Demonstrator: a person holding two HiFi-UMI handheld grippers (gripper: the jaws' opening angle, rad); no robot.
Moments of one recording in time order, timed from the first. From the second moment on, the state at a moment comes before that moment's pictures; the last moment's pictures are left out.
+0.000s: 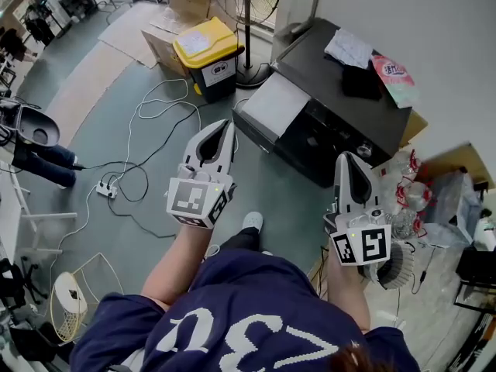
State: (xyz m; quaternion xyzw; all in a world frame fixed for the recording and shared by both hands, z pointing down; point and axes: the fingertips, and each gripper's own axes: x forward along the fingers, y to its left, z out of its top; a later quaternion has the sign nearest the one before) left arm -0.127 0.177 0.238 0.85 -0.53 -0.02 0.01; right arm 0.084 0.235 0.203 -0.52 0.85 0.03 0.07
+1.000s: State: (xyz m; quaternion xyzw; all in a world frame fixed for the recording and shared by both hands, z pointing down) left arm -0.140 0.007 0.278 0.85 -0.53 -0.01 0.03; right arm 0.067 0.065 0.230 -0.52 0.85 0.01 0.06
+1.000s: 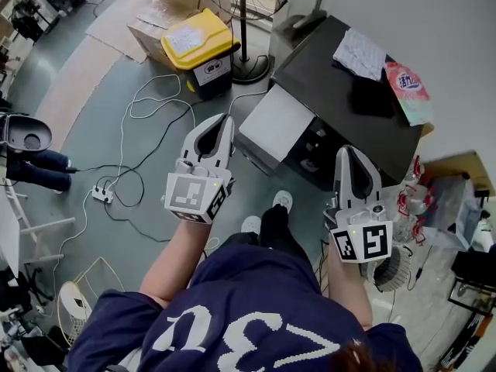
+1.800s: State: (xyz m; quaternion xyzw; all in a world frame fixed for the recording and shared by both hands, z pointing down) left arm -0.094 -0.100 0.281 0.82 -0.57 -0.01 0.03; right arm 0.100 -0.063 0.237 -0.45 0.89 0.00 0.06
